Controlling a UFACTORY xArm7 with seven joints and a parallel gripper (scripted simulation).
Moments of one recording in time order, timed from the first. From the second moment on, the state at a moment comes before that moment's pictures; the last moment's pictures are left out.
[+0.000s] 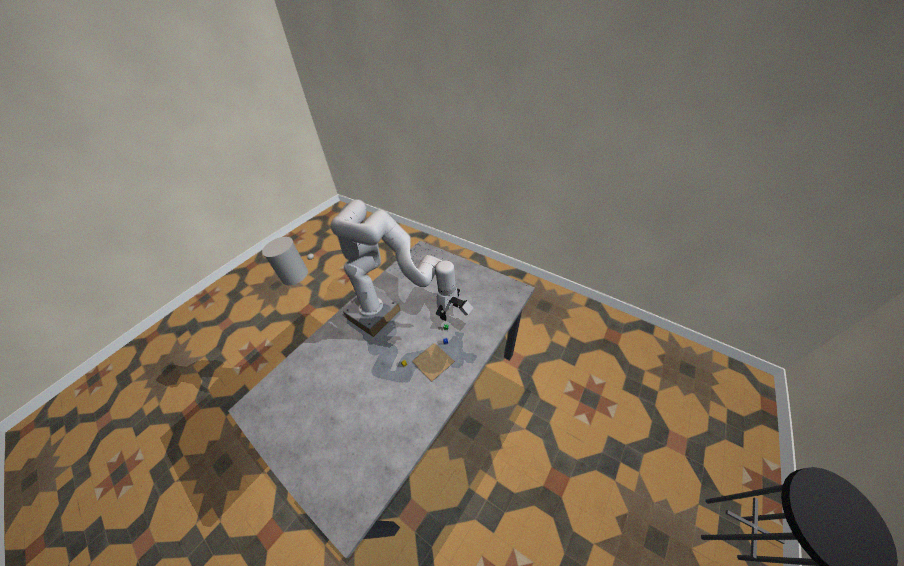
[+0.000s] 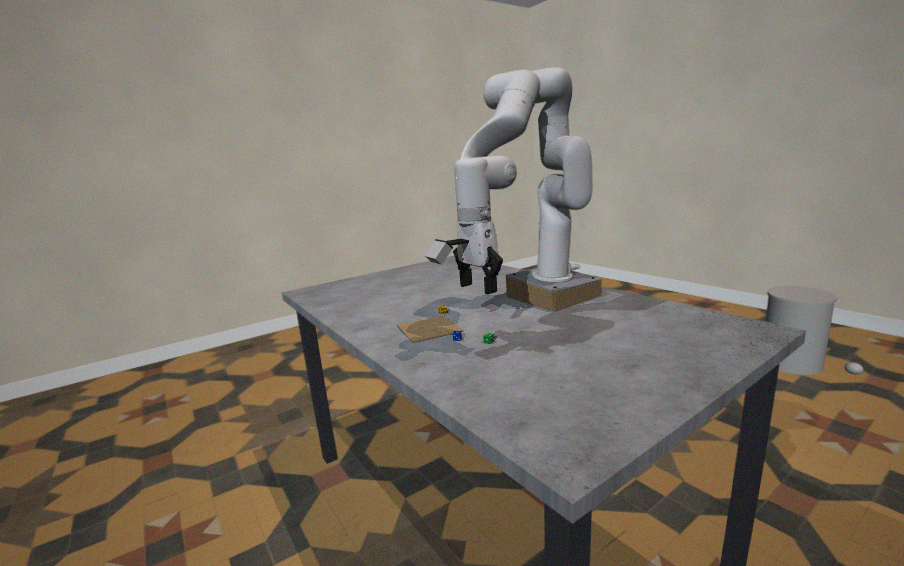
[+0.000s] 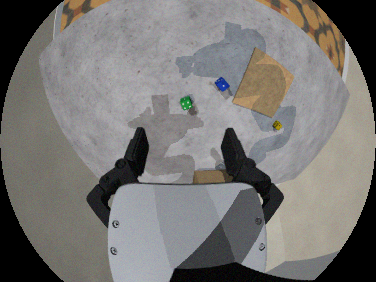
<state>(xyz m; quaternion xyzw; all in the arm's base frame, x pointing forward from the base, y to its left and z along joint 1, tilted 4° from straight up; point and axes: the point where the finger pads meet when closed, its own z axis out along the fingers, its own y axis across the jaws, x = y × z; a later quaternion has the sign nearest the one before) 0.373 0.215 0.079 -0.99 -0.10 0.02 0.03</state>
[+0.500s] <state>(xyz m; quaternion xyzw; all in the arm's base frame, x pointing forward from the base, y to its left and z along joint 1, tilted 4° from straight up) 0.364 0.212 0.083 -0.99 -0.15 0.02 0.03</state>
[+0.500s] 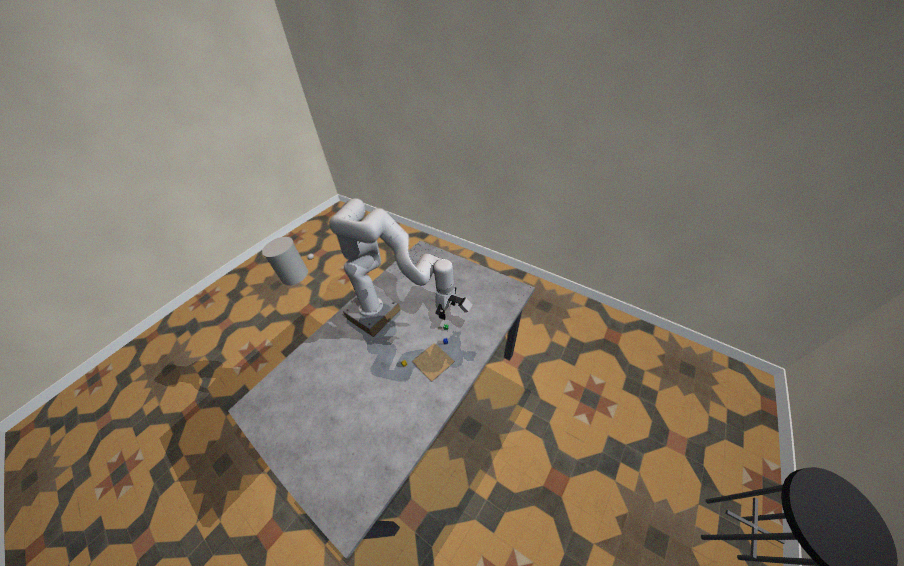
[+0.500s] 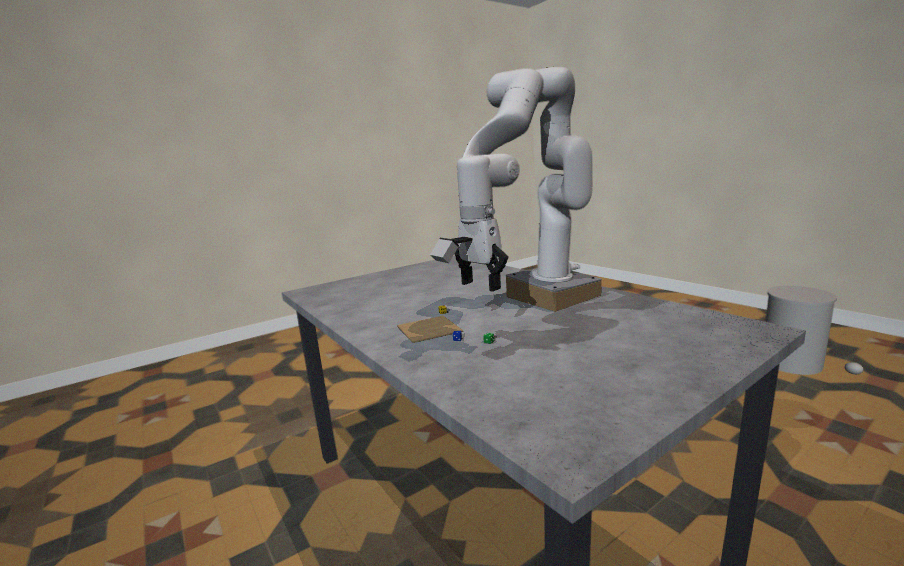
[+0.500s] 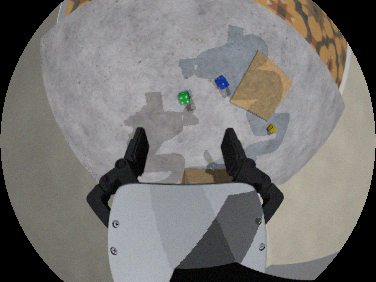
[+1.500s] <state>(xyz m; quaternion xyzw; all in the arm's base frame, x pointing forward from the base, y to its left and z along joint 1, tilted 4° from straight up) 0.346 0.206 0.076 -0.96 -0.28 0.02 0.03</state>
